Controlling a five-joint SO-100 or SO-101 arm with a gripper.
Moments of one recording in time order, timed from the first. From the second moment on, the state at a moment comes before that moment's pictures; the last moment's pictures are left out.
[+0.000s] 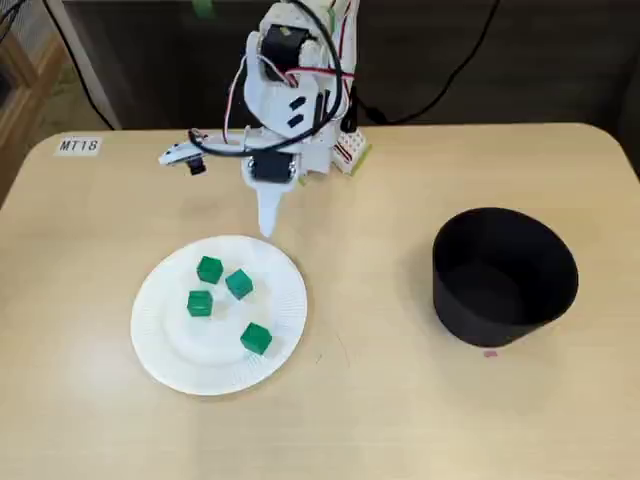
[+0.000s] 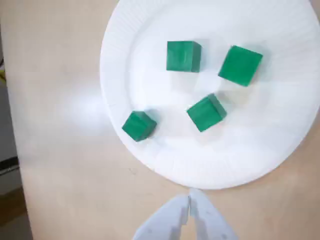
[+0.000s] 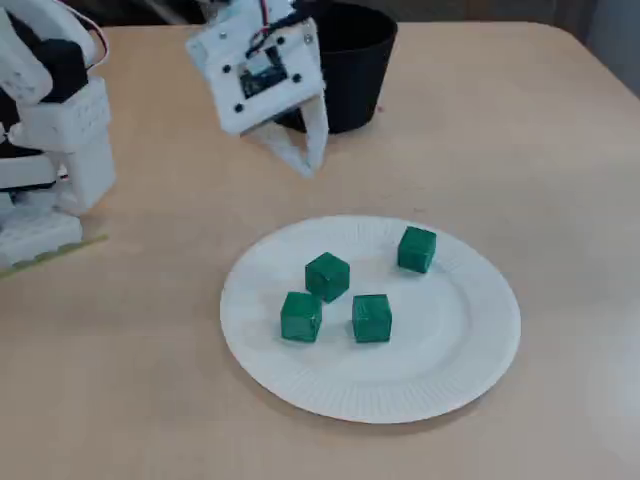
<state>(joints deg) 20.0 117.9 115.6 64.2 -26.6</state>
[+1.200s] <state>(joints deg) 32.6 79.4 86.3 71.3 -33.5</state>
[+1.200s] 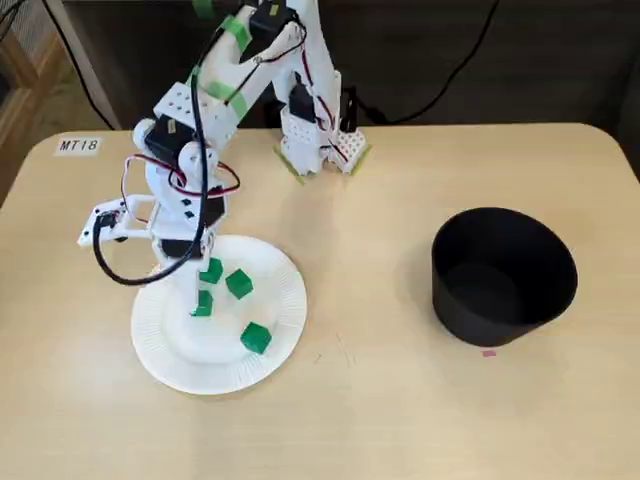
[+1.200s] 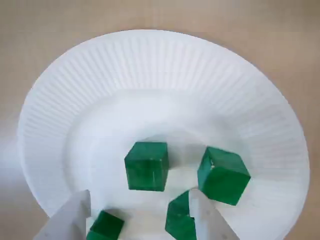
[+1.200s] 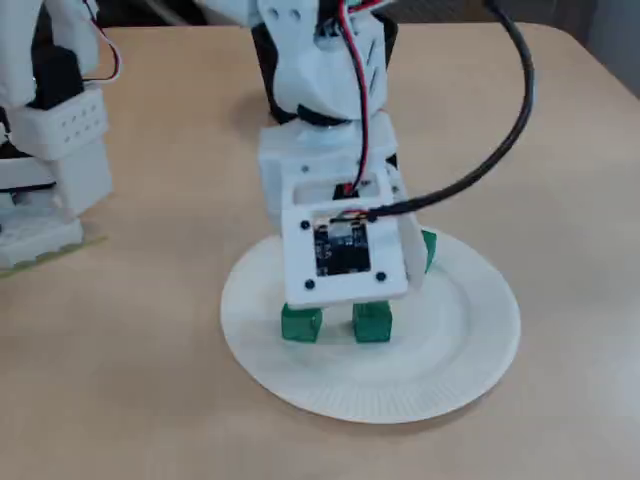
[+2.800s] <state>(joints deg) 8.5 110.4 78.5 75.8 -13.1</state>
